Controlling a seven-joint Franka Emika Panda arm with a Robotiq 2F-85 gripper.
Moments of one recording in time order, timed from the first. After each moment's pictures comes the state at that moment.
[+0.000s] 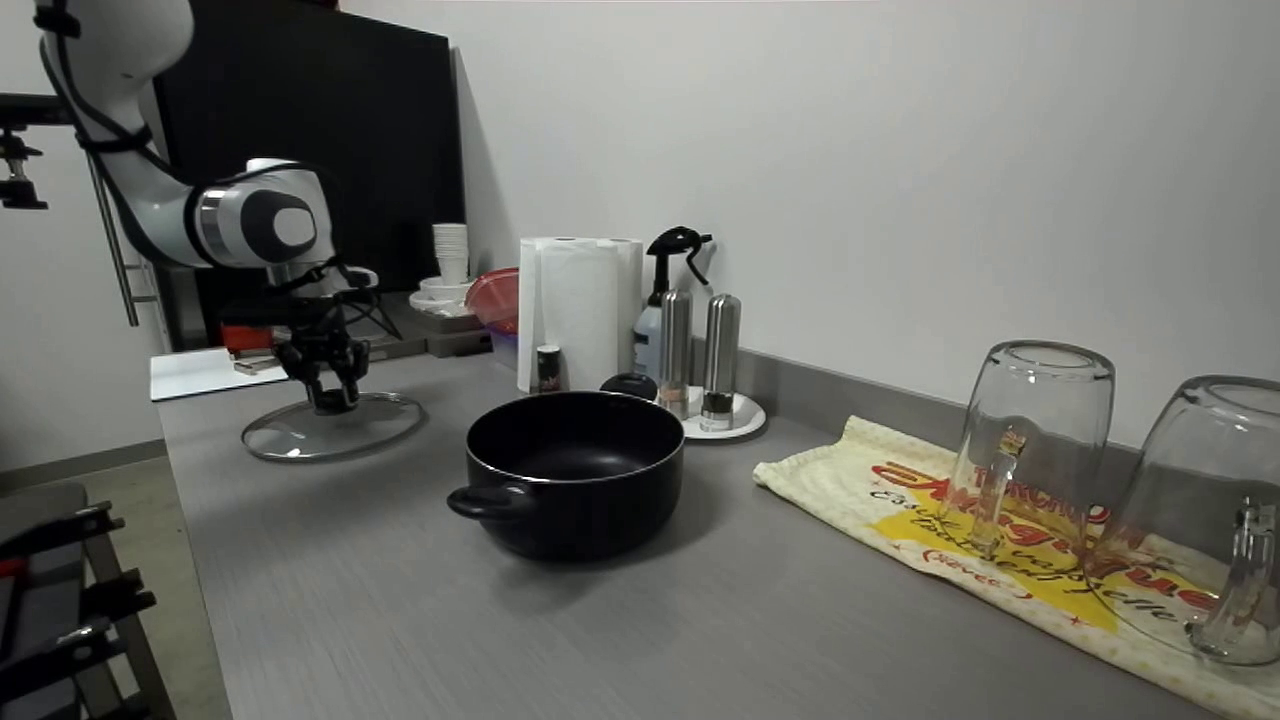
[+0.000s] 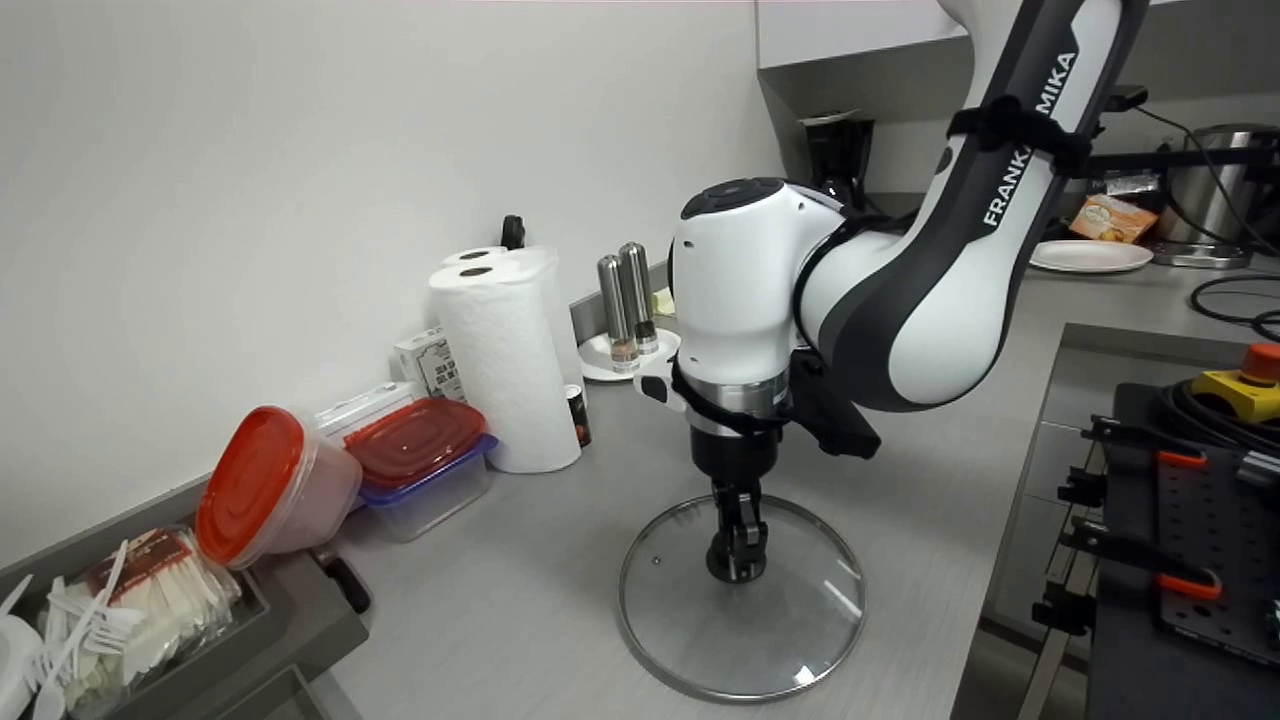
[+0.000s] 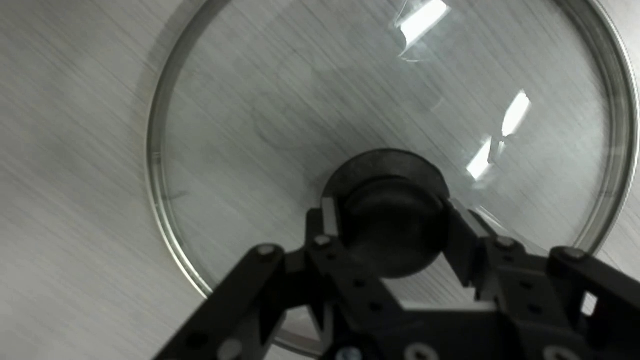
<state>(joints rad) 0.36 0.46 0.15 -2.25 -0.32 2.76 0.01</state>
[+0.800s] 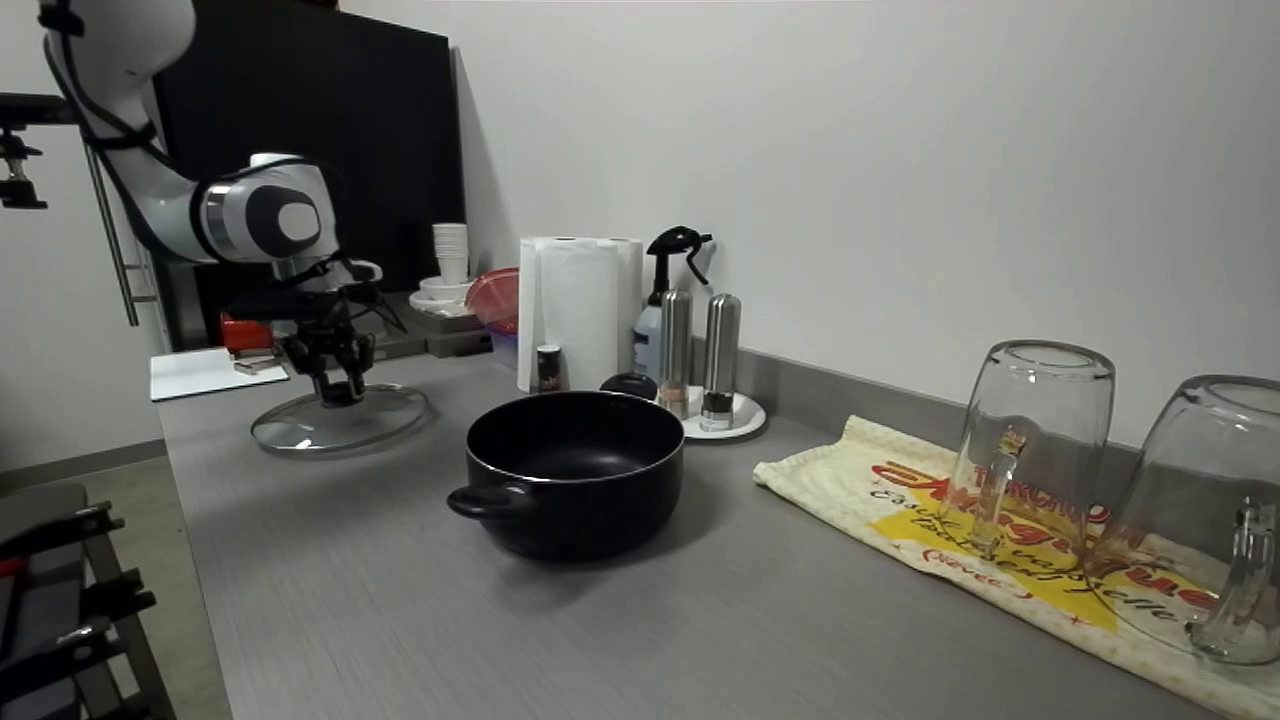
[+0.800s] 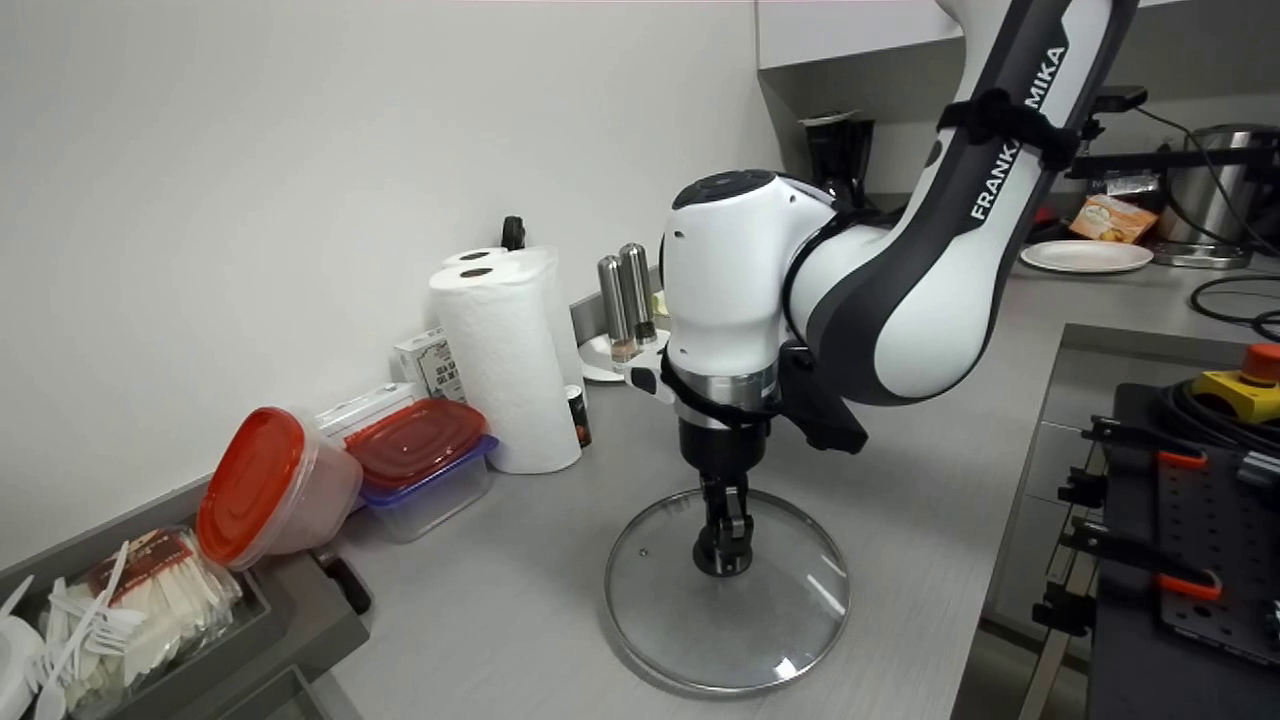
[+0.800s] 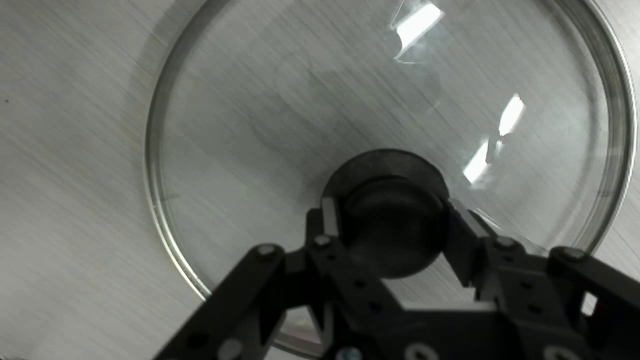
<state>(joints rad) 0.36 0.46 0.16 -2.23 -0.31 2.76 0.01</state>
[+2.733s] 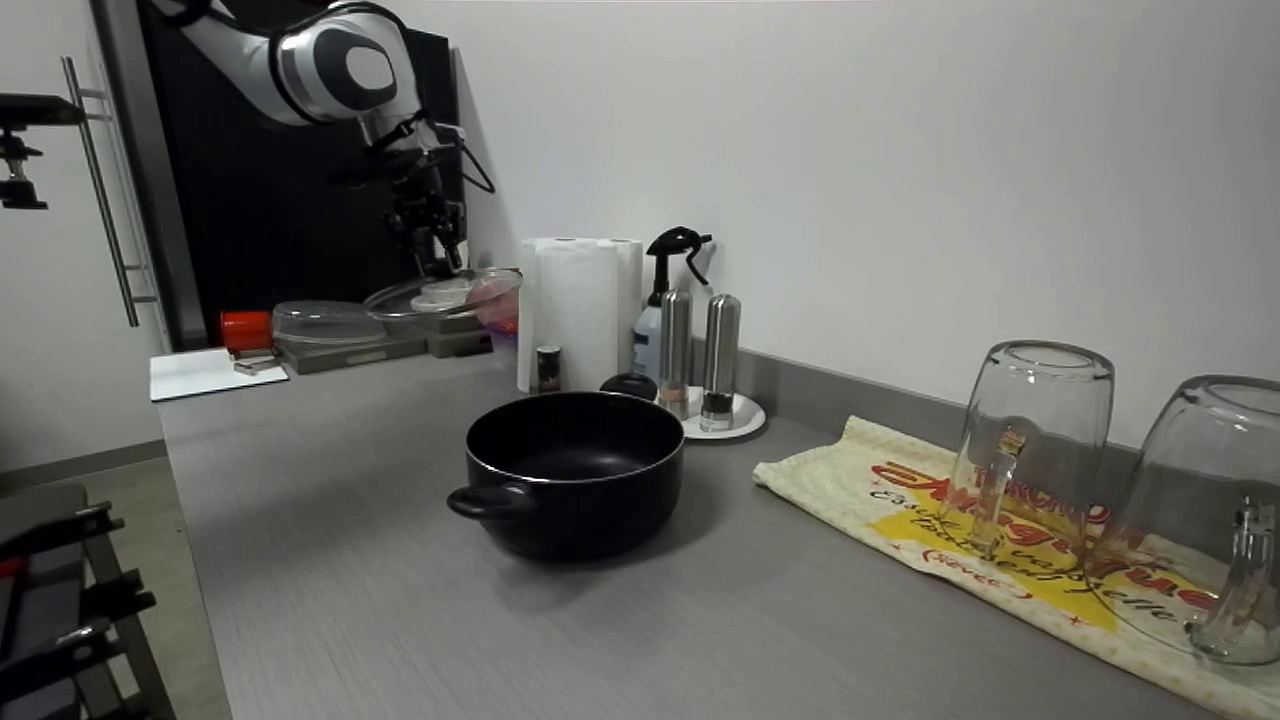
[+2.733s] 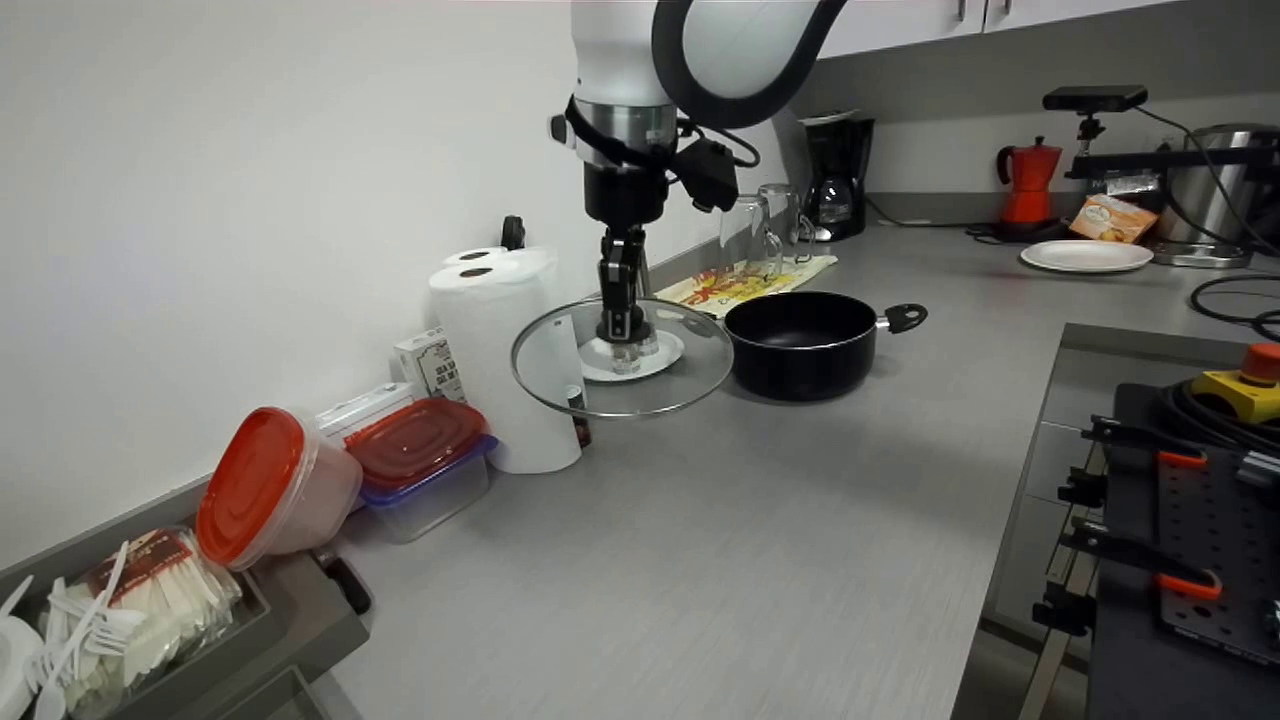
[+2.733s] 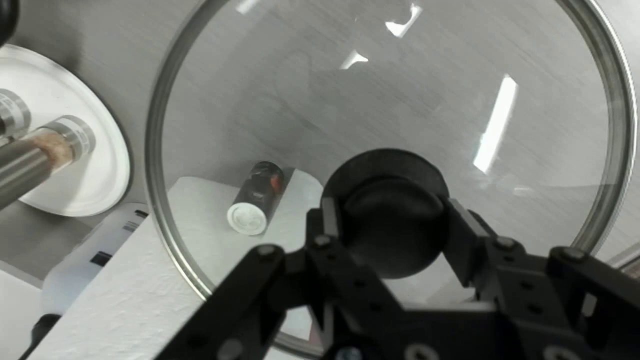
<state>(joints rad) 0.21 0.30 0.16 -1.91 -0.24 2.42 -0.06</state>
